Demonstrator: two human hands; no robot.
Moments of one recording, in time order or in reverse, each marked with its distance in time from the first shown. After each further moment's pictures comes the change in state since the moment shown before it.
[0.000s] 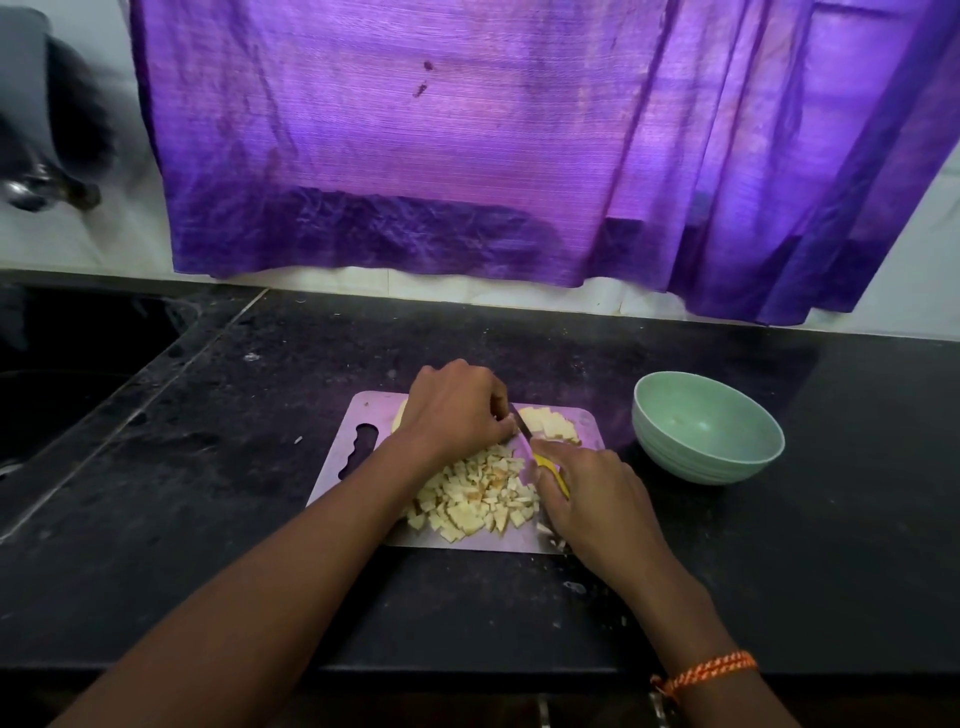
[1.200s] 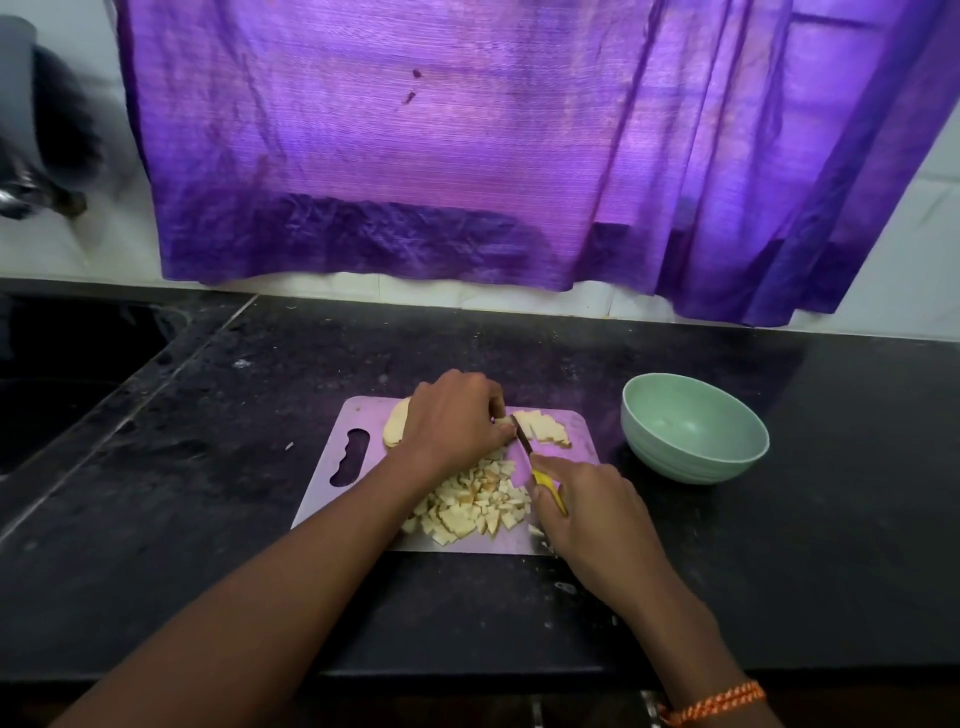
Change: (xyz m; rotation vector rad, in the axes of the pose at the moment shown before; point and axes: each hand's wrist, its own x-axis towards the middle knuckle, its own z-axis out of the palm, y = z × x) left_hand -0.003 0.011 0.005 -0.070 0.004 -0.055; right_hand -0.016 -0.001 -0.008 0.016 -0.012 0.015
